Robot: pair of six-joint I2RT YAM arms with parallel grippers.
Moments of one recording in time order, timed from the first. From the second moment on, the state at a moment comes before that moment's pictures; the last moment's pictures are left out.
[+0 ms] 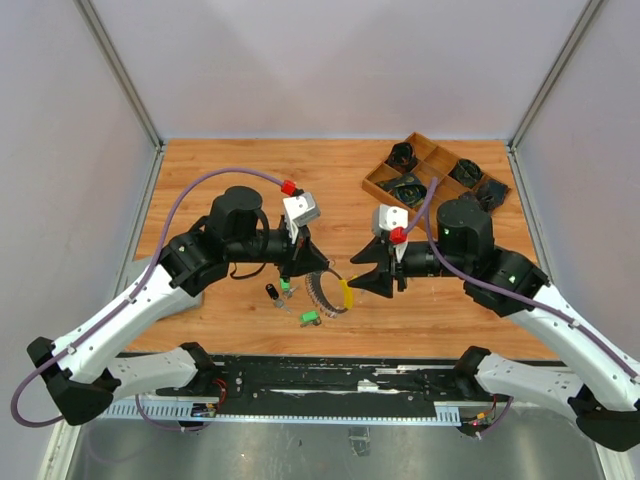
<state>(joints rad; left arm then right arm) -0.80 1.06 1.18 -0.52 0.51 -0.05 0.83 0.92 1.17 -0.55 -0.61 -0.23</state>
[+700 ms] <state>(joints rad) -0.80 1.05 1.19 -0.58 0.57 -0.04 0.83 1.04 1.15 -0.43 -0.68 -0.19</state>
